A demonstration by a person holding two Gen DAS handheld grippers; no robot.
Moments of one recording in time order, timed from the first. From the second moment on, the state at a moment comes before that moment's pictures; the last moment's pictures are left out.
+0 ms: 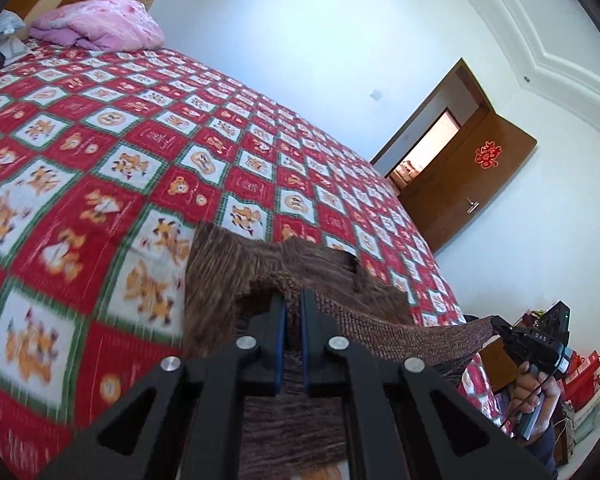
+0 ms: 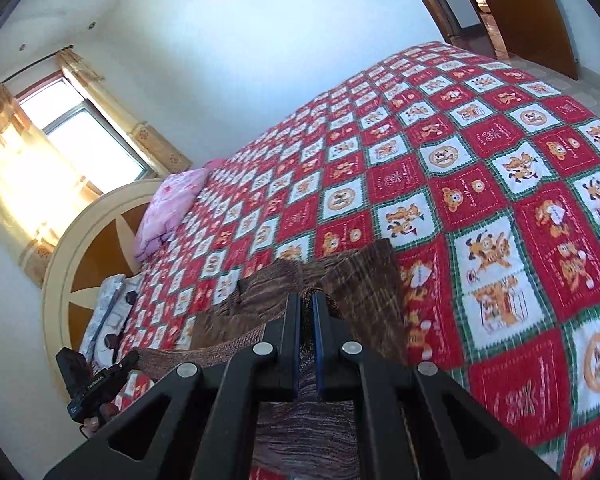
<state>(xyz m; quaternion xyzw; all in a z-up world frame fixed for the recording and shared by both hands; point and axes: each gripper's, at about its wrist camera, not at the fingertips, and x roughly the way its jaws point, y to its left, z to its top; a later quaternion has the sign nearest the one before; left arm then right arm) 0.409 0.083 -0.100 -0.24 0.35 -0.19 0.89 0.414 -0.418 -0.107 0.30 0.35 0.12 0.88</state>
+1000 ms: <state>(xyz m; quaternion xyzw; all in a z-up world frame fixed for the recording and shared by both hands) 0.454 0.020 -0.155 0.19 0.34 -0.12 0.91 0.497 -0.362 -0.181 0.01 0.40 0.08 0.91</state>
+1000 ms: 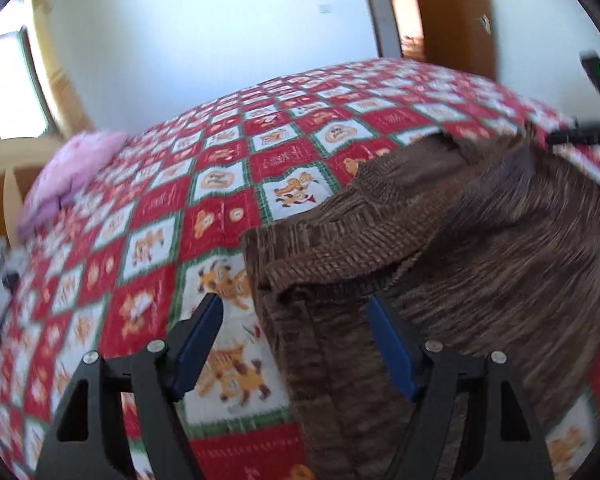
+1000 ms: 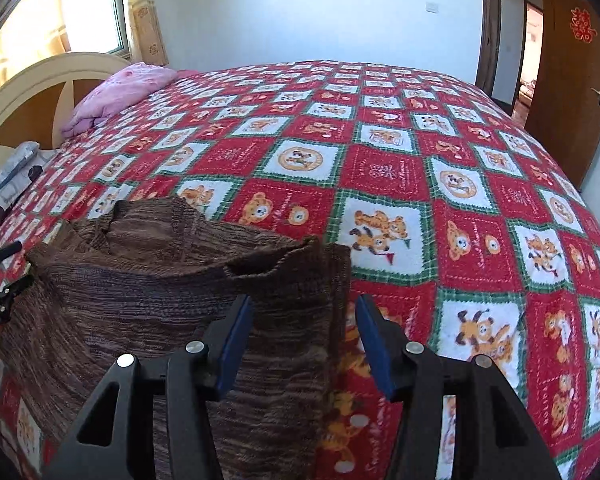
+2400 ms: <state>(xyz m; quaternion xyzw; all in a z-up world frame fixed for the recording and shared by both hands) 0.521 0.045 -0.164 0.07 0.42 -0.19 0.89 0.538 -0.336 -0.172 0.01 0.39 0.08 0.92</state>
